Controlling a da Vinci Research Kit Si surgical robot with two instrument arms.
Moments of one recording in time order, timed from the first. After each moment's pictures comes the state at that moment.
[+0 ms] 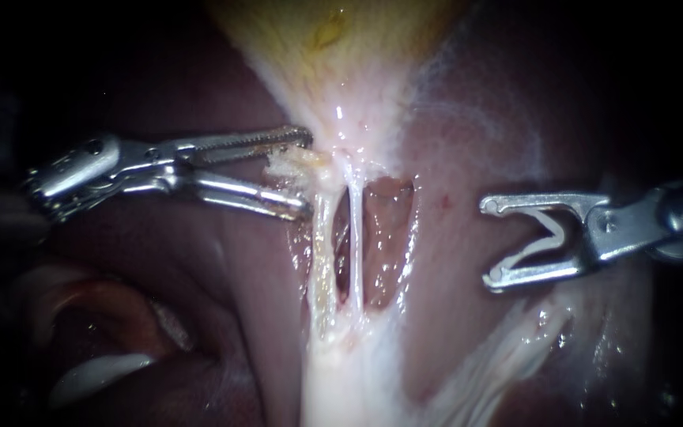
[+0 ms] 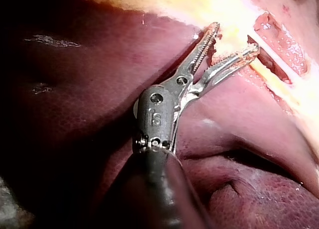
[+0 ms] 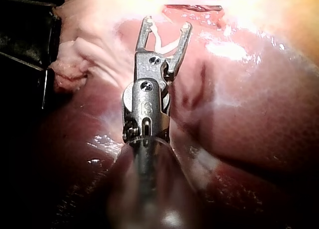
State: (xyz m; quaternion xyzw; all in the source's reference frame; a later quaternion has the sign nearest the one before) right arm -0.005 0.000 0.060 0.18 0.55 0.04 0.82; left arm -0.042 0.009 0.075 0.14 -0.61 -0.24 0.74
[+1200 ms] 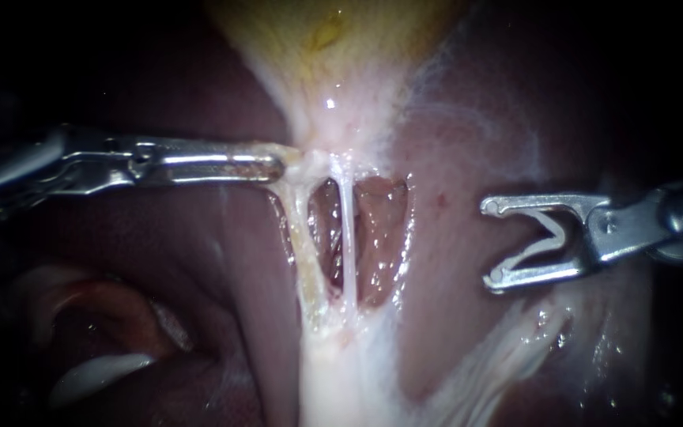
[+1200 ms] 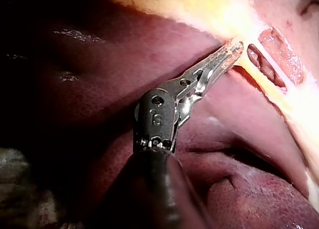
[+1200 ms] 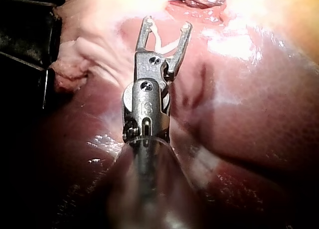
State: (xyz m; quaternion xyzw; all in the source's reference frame) right arm -0.005 0.000 0.060 0.18 0.55 0.04 0.82; left arm -0.036 0.010 0.068 0.18 -0.59 -0.29 0.74
